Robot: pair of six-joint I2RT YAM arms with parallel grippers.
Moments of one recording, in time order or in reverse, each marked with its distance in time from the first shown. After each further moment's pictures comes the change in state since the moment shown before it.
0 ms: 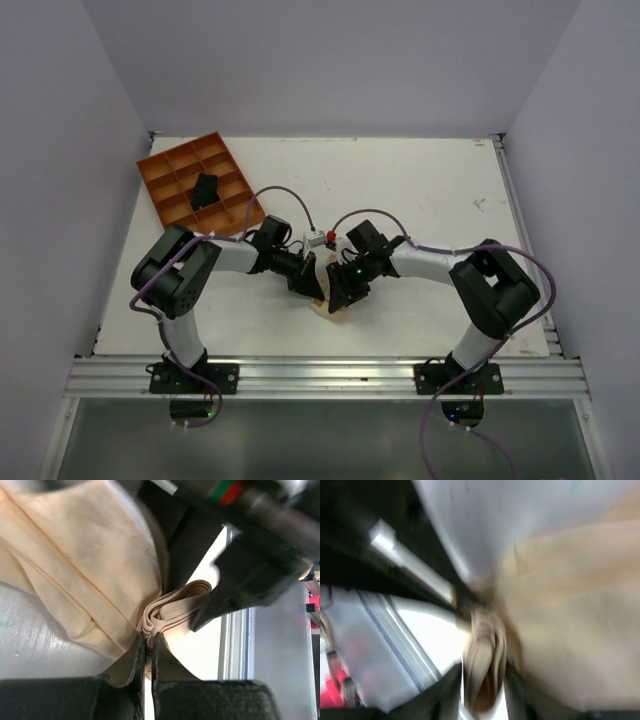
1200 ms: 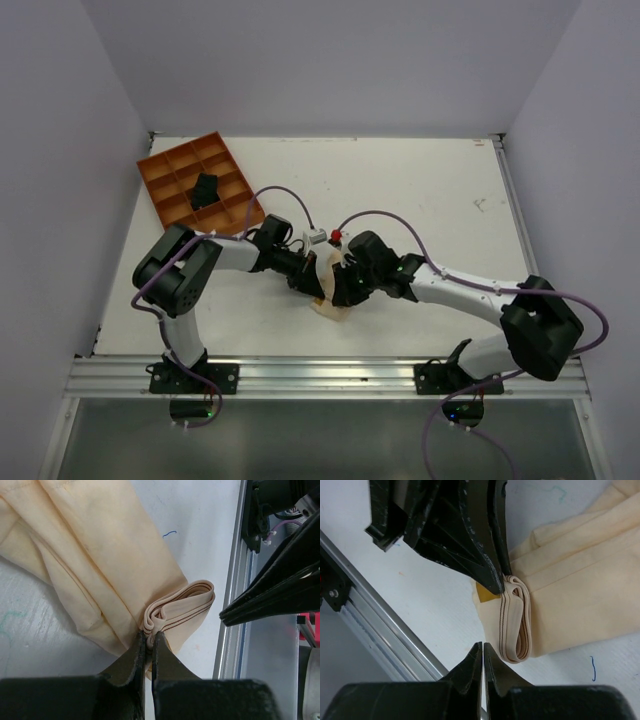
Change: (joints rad) left arm 0.000 0.018 0.019 -0.015 -0.050 -0.090; right arm 0.138 -0.333 -0.109 0.062 0.357 0.127
